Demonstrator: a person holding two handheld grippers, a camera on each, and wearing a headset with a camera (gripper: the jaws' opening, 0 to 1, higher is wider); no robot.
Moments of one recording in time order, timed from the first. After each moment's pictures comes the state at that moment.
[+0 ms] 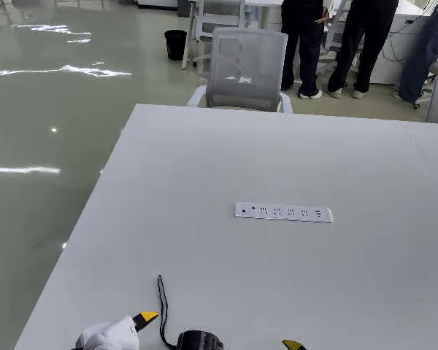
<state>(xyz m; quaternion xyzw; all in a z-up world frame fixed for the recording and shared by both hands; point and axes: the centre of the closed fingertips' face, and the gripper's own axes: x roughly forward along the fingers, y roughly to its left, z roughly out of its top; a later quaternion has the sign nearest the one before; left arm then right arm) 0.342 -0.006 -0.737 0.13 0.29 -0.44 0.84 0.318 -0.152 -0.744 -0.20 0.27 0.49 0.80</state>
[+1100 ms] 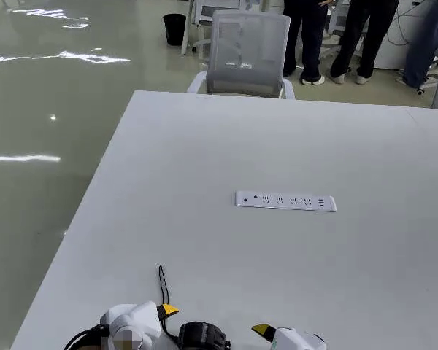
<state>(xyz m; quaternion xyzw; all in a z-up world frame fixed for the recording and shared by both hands) 0.349 -0.022 -0.760 0.18 0.32 -0.49 0.79 0.331 -0.114 -0.767 -0.25 0.28 0.55 0.74</state>
